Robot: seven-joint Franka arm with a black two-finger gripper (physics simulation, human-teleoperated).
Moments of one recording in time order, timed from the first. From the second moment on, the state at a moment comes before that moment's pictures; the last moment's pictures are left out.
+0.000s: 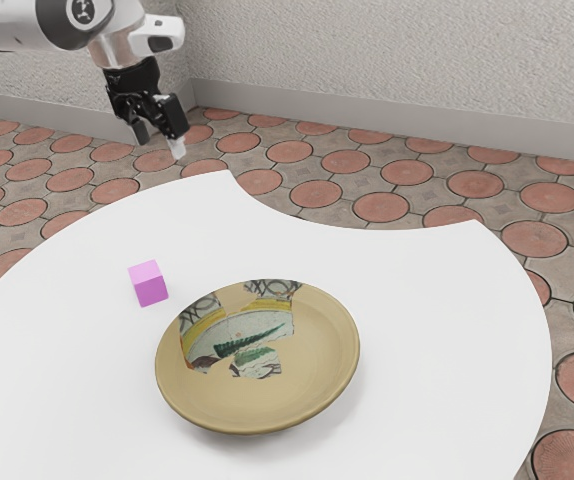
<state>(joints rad) -0.11 0.07 0.16 -1.51 -0.06 1.69 0.27</state>
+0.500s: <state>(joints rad) -0.10 0.08 0.19 -1.68 -0.04 1.68 0.32</state>
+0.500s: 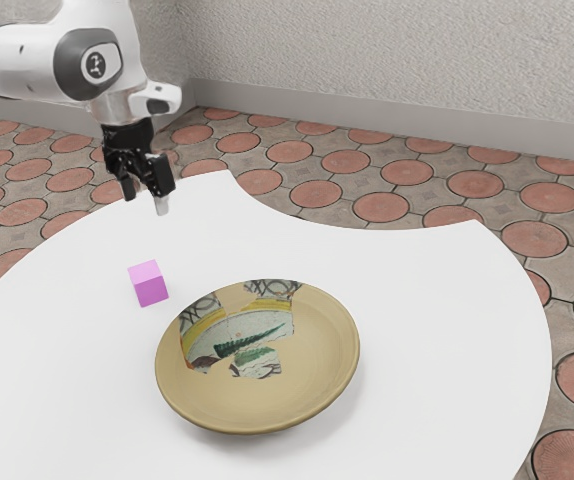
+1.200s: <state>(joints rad) 0.10 0.44 0.20 -1.62 -0.06 1.98 0.90</state>
